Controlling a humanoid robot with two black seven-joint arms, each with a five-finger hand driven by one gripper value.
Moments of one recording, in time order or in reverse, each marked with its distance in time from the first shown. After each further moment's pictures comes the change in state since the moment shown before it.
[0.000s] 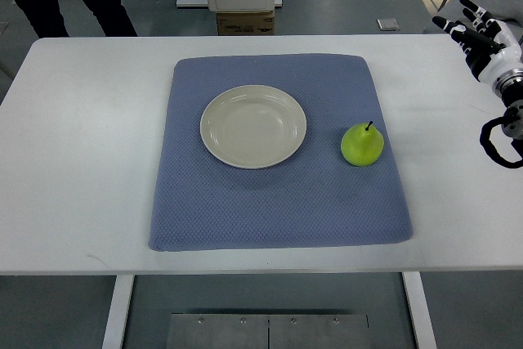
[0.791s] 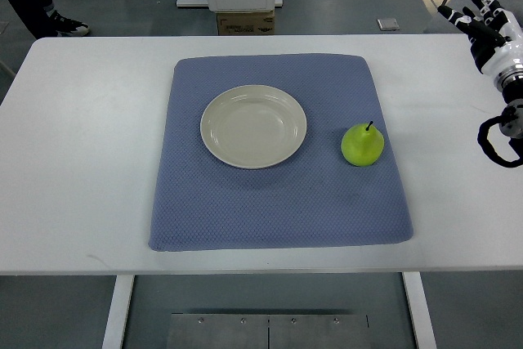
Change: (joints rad) left arm -0.006 0.000 0.003 0.000 0.000 -0.002 0.005; right arm 0.003 0.009 0.003 -0.007 0.000 -0.002 0.111
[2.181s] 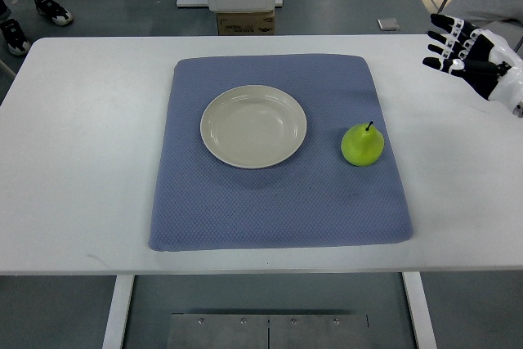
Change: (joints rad) left arm 0.000 0.000 0.000 0.000 0.000 0.000 0.000; right arm -0.116 -0.287 -0.130 0.269 -0.250 0.405 0.073
